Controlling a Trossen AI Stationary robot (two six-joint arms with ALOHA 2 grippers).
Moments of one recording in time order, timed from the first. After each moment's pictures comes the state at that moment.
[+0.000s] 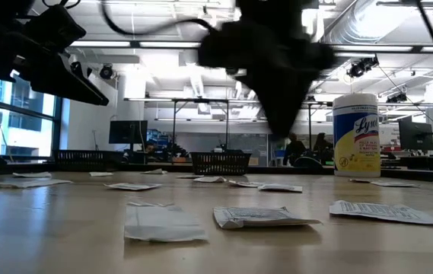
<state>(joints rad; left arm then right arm) -0.27 0.70 0.30 -0.08 -0.40 -0.05 0.34 2.26 1.95 -1.43 0.18 1.18</state>
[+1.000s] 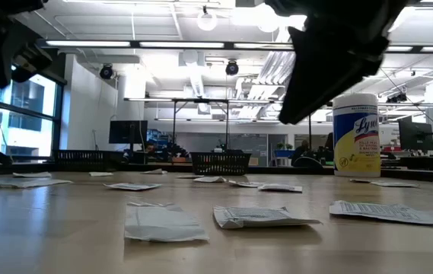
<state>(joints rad) -0.67 0.94 0.59 -0.53 -0.28 -0.55 0.56 1.95 1.41 -0.77 0.64 1.01</state>
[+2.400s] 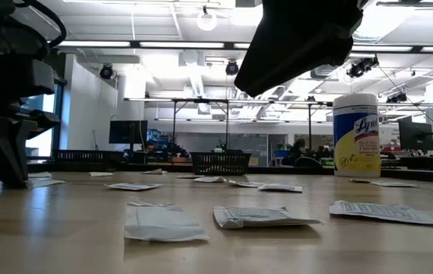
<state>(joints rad) -0.58 1.23 0.38 -0.21 -0.34 -0.50 0.57 1.95 1.41 -0.53 0.66 0.83</state>
